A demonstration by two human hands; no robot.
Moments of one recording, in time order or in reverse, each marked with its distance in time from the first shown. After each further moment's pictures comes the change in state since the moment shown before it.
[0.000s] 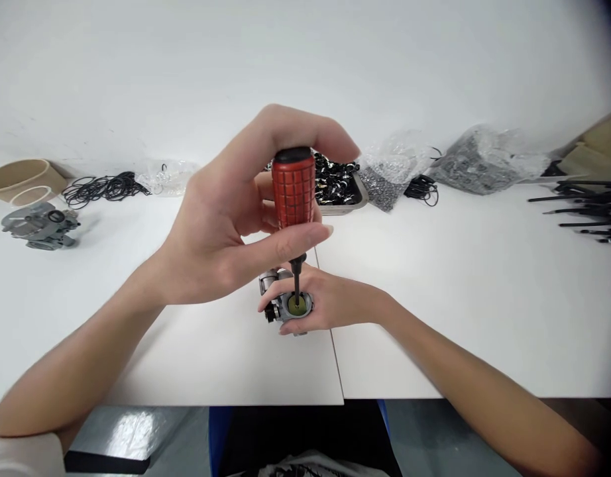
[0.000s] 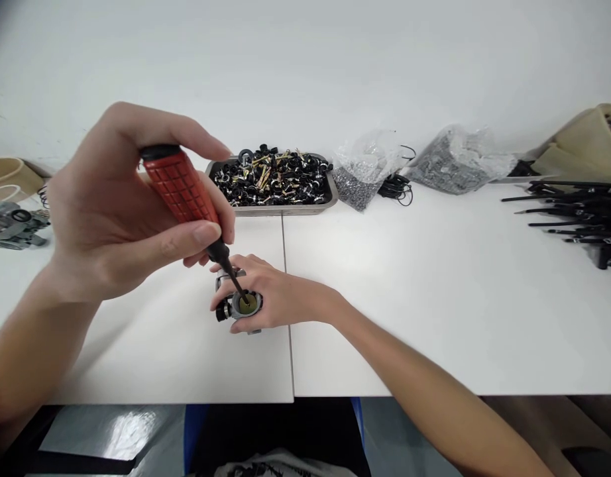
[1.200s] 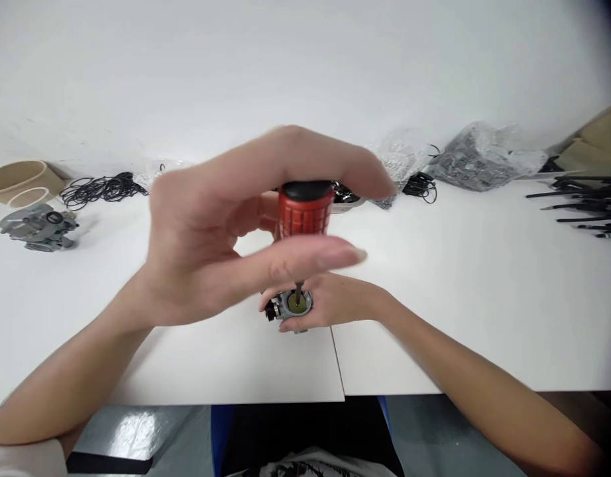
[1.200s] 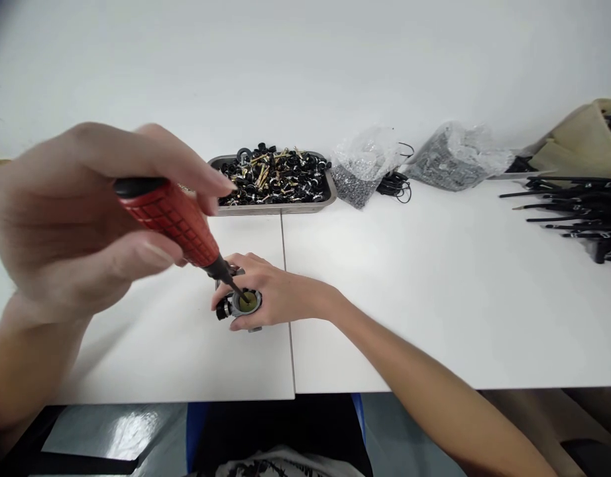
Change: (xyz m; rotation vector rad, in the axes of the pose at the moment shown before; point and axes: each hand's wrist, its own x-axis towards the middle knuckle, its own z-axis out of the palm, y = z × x) left_hand 0.000 0.018 0.002 0.120 0.037 0.141; right_hand 0.000 -0.002 -0.002 0.017 -0.013 0.005
